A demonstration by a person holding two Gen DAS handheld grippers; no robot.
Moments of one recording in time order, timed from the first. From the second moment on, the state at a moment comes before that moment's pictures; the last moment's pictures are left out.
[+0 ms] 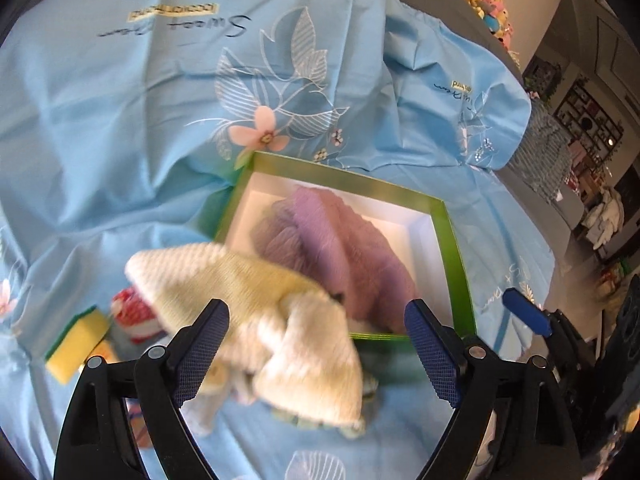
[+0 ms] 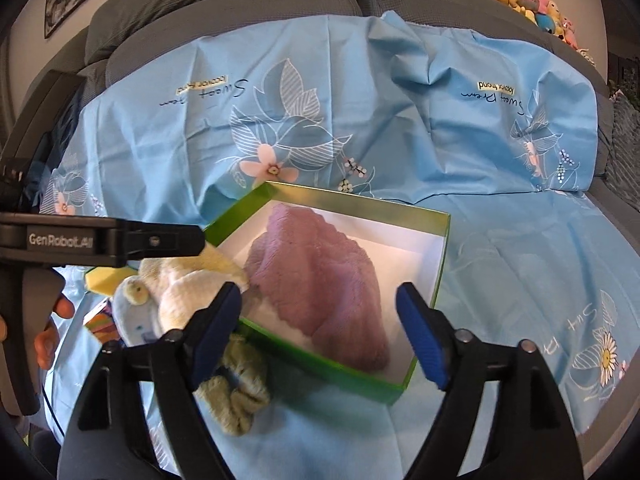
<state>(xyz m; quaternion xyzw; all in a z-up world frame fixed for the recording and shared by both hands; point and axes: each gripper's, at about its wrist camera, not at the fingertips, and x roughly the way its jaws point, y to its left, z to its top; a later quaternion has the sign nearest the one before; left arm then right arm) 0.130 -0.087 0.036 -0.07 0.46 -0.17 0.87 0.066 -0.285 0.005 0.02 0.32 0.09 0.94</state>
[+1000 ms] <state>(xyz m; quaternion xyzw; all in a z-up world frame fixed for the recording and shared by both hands) -0.005 0.043 -0.016 -0.18 0.47 -0.10 0.86 -0.007 -0.240 -0.020 0.06 0.36 0.16 0.92</state>
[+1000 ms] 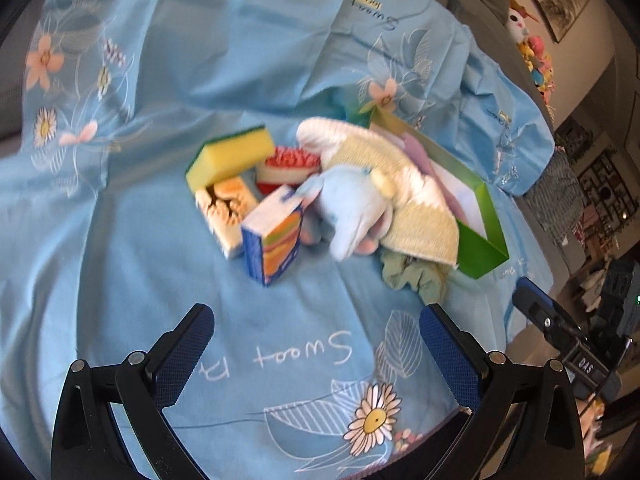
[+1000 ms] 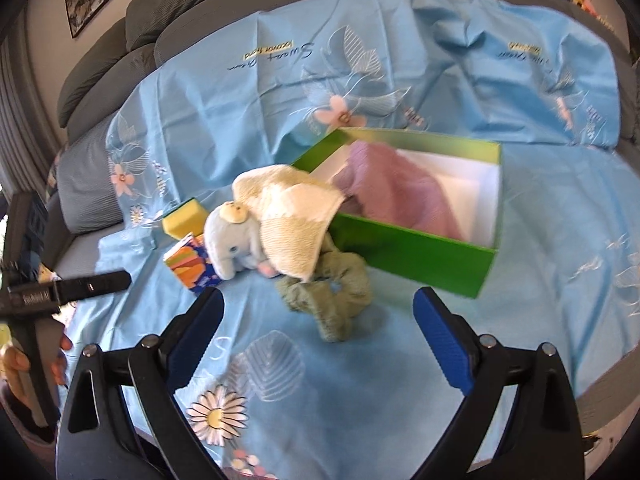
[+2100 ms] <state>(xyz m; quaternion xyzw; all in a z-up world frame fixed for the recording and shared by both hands) 0.054 -0.033 -0.013 -0.06 0.44 -0.22 0.87 0.023 -0.229 0.016 0.21 0.29 0.34 0.87</state>
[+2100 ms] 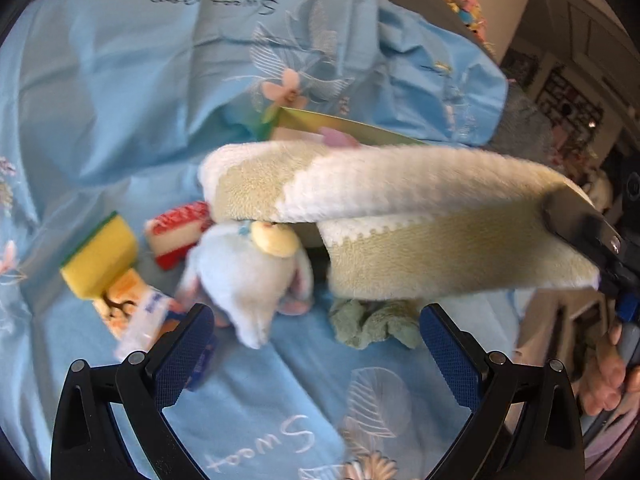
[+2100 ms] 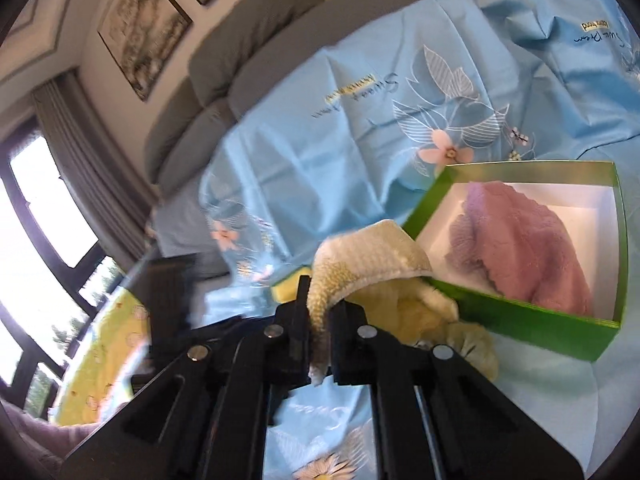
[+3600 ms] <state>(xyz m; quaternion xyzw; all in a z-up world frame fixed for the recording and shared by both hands) 0.083 -0.057 -0.029 -0.19 0.50 -0.25 0.81 -0.004 -0.197 -0.092 0.04 0.44 0.30 0.85</state>
